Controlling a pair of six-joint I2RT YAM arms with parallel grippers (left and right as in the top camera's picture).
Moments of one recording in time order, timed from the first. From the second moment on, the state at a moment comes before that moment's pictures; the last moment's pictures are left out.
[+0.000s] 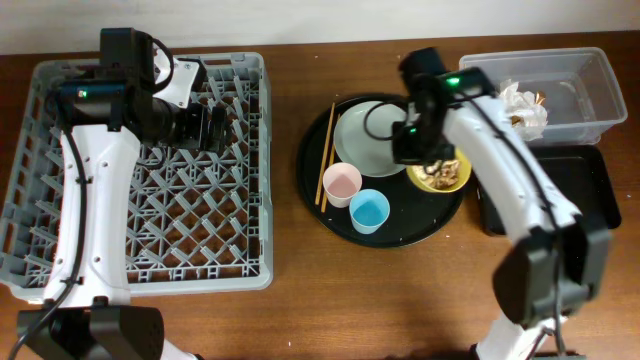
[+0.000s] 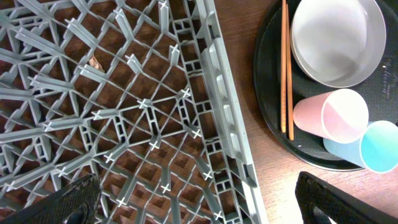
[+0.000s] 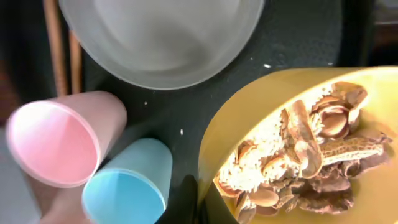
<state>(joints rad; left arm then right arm) 0.00 1.73 1.85 -1.27 0.24 0.16 0.23 1.88 1.75 -1.29 -0.06 0.30</state>
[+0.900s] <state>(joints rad) 0.00 1.73 1.85 -1.27 0.24 0.16 -0.77 1.72 1.09 -0.64 -1.26 -0.20</state>
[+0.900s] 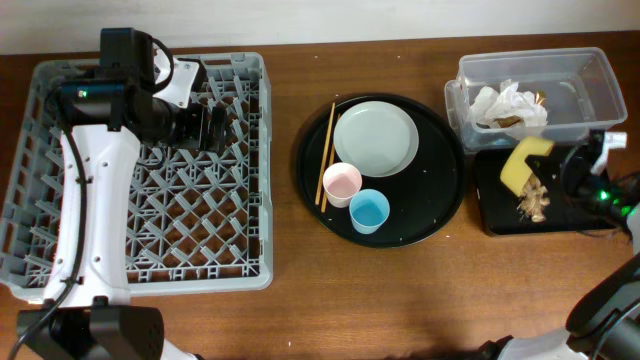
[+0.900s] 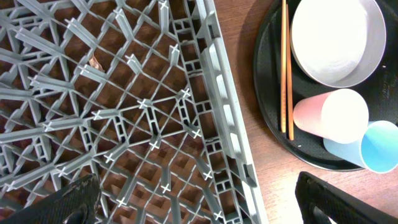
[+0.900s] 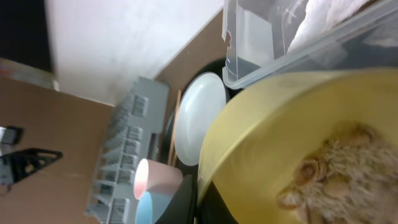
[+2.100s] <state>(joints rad) 0.00 1.73 1.85 -1.27 0.24 0.16 -0.88 1.72 1.03 -0.54 -1.52 -0.17</state>
